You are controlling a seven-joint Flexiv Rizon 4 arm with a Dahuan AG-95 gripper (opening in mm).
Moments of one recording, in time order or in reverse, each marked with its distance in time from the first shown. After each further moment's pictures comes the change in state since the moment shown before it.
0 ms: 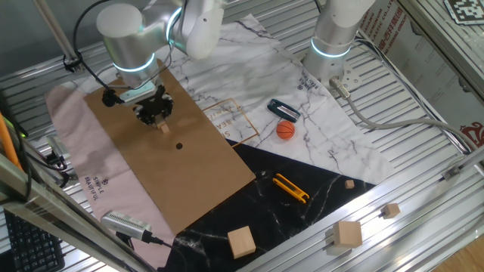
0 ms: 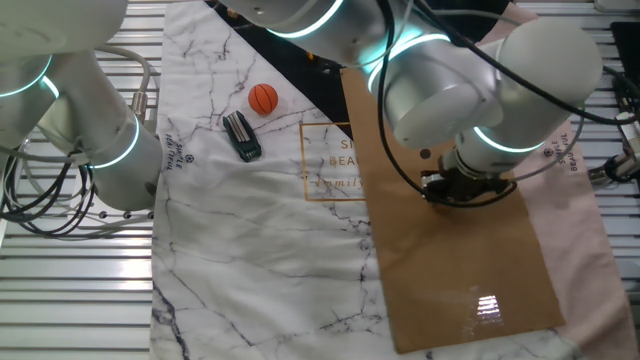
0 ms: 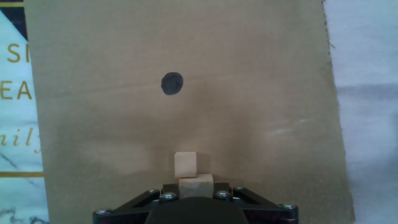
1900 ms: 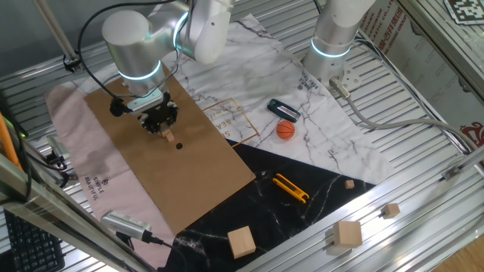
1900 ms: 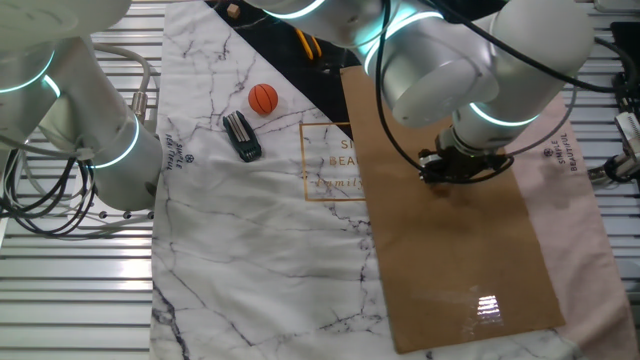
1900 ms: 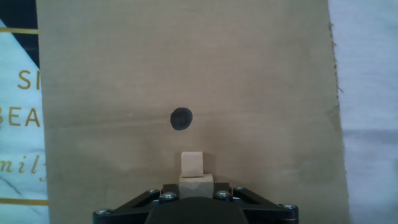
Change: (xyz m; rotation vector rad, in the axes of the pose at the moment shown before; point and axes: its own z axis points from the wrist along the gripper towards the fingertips) arm -0.033 0.000 -0.002 0.014 -0.009 -0.052
